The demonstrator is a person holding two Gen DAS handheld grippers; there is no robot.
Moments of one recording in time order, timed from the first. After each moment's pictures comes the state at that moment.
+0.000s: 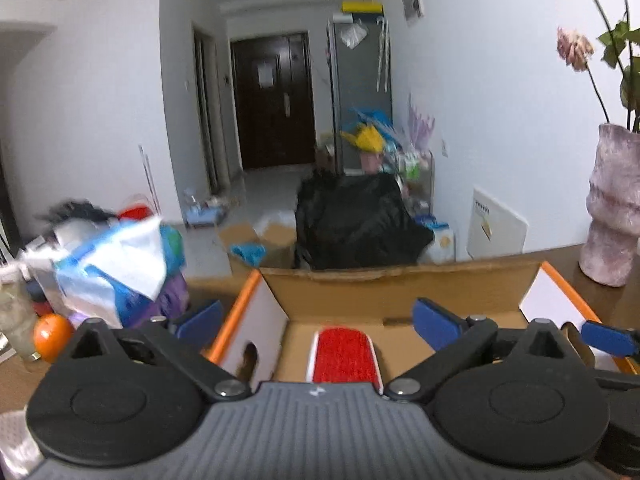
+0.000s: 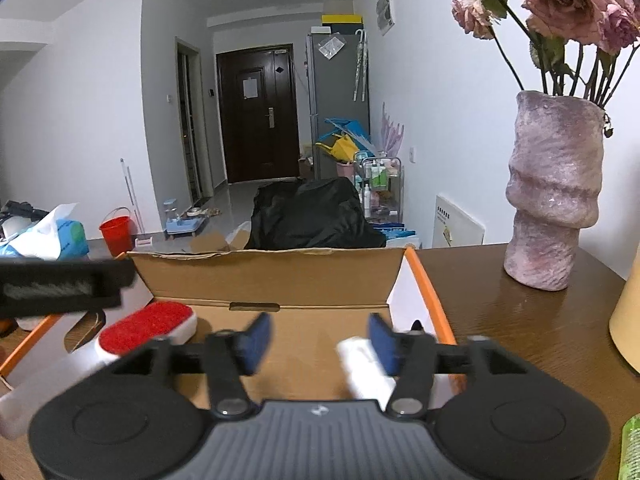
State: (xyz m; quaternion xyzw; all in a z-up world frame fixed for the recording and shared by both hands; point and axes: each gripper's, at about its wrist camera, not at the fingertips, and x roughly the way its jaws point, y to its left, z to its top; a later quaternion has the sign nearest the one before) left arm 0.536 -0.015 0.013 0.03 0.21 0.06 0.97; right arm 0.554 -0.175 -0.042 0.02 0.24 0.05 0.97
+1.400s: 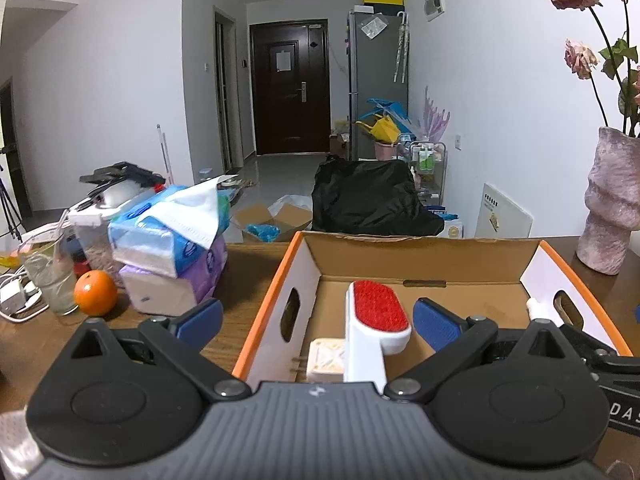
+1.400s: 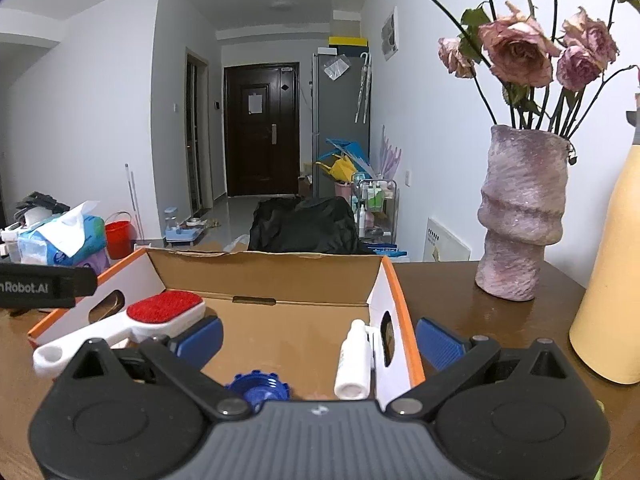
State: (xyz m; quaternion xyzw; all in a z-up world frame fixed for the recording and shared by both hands) left arm 0.477 0.014 0.015 0.00 0.24 0.08 0.97; right arm 0.486 -0.185 -0.027 0.00 0.21 0.05 0.98
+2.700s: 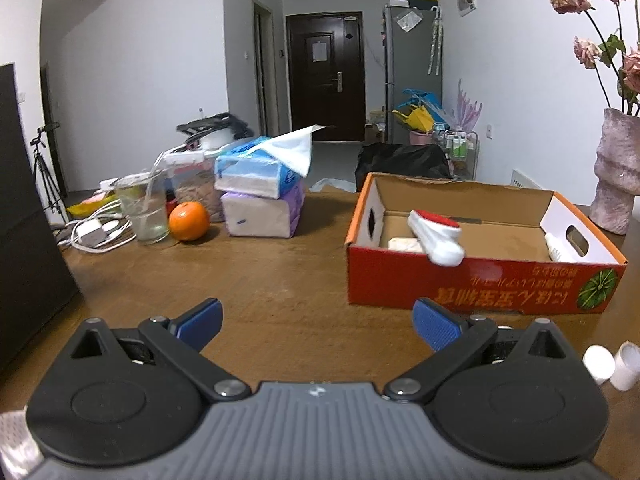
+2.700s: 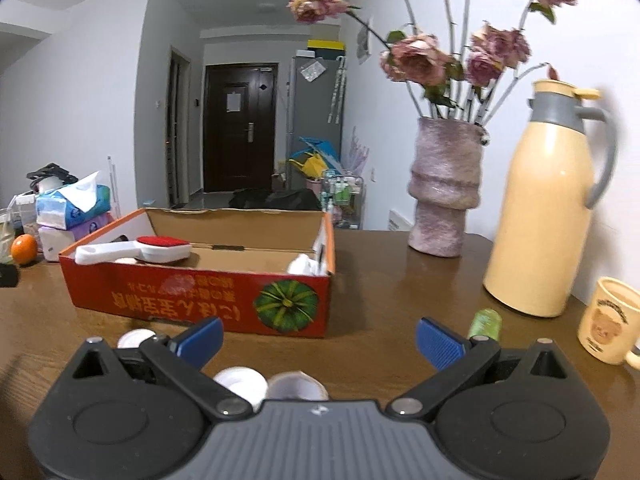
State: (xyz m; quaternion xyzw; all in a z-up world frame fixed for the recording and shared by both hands) left arm 0.344 0.050 -0.005 -0.01 0.25 0.14 0.96; right arm 0.351 -0.227 -0.040 -0.02 0.21 0.00 0.98
